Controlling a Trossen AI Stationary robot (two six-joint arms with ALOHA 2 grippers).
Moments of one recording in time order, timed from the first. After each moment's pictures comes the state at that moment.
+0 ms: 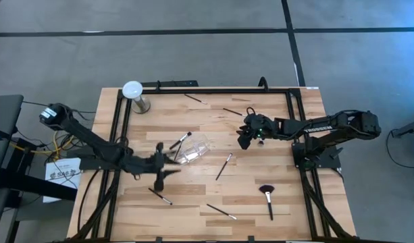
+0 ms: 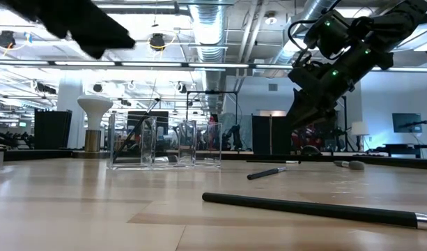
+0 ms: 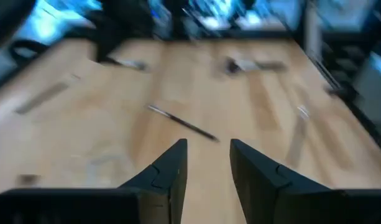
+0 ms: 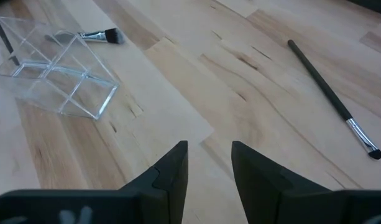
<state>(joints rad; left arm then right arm) -0.56 1.11 0.51 0.16 -0.52 -0.19 -0.20 1.27 0.50 0.03 0.18 0.40</state>
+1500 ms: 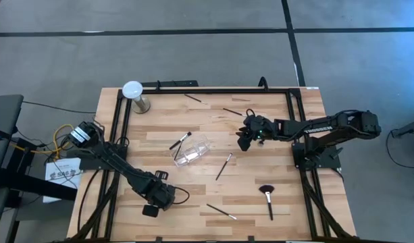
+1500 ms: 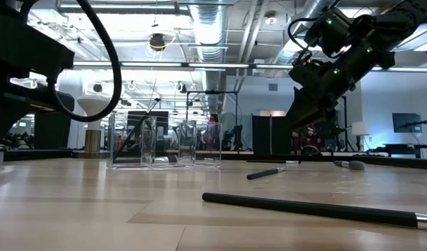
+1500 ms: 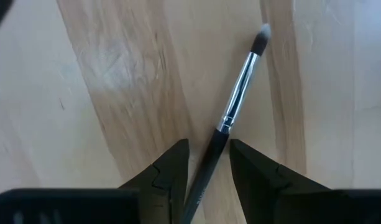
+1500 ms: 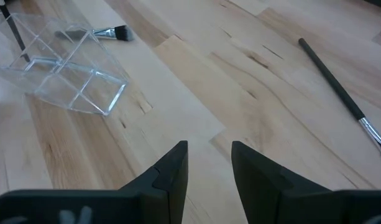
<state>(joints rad) -0.66 1.72 0.92 -0.64 -0.03 -0.38 -0.17 1.27 0.50 0.04 0.18 0.41</state>
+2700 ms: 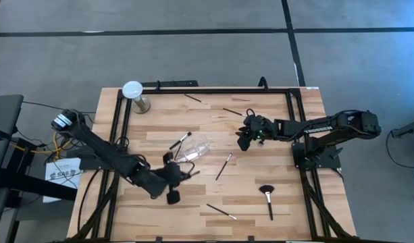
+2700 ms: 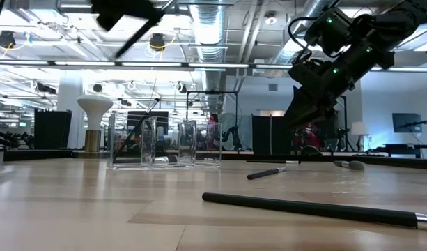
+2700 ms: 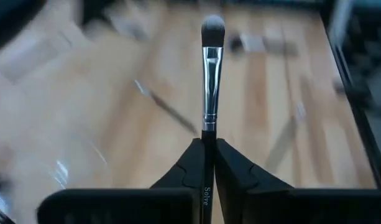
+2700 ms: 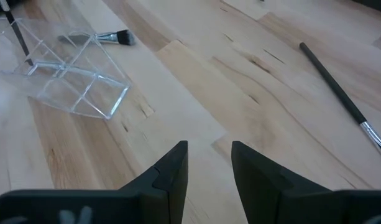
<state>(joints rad) -0.61 1.40 0.92 -0.17 -0.68 -0.42 -0.16 1.27 0.50 0.05 0.18 0.41</state>
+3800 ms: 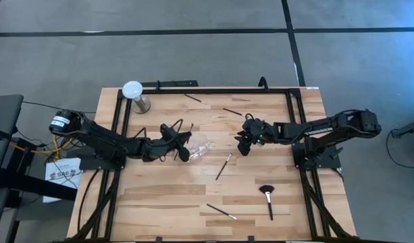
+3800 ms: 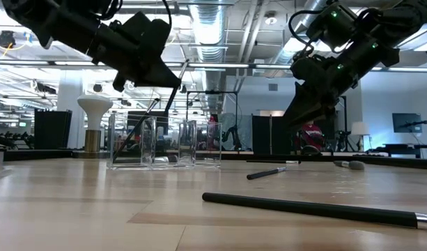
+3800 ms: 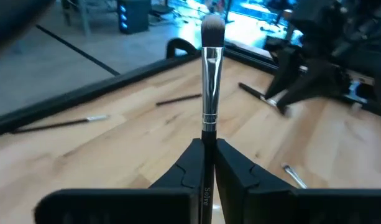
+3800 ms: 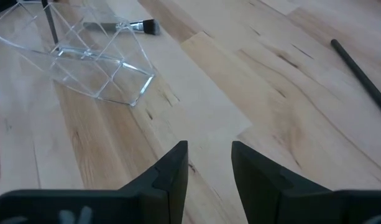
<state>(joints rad) -0.21 1.38 0.51 0.52 -0.77 -0.37 -0.10 1.27 0.50 0.05 0.18 0.41</state>
